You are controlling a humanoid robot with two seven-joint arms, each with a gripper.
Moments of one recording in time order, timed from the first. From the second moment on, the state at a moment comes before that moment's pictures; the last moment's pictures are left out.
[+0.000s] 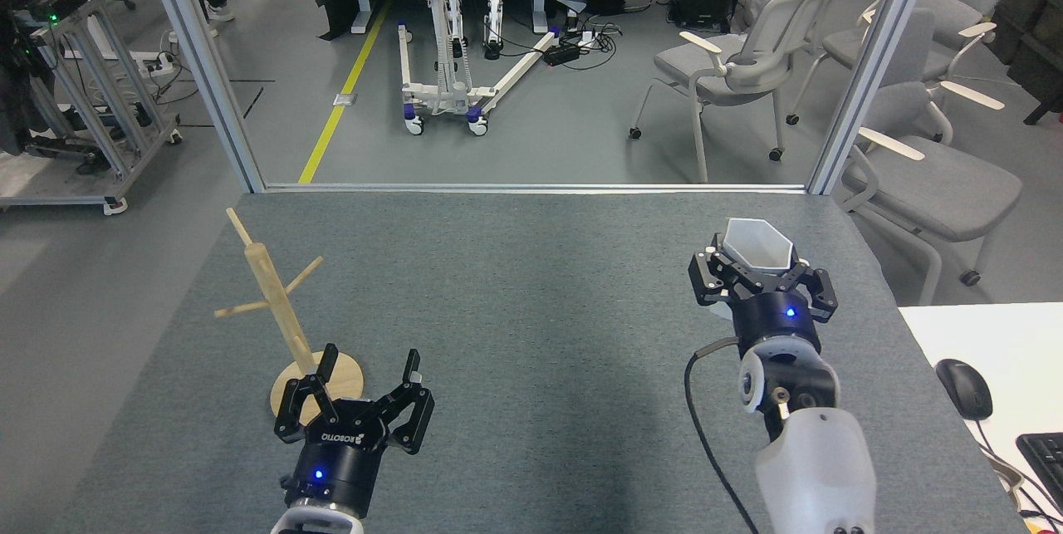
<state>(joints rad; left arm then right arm) -0.01 0.08 -0.22 -1.68 -1.40 0.14 0.12 -0.39 0.04 0.01 -1.45 1.48 0.17 0.32</state>
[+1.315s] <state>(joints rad) -0.10 -0.07 -0.38 -1.63 -1.40 0.12 0.10 -0.66 0.29 0.49 -1.58 2.00 0.65 0.88</state>
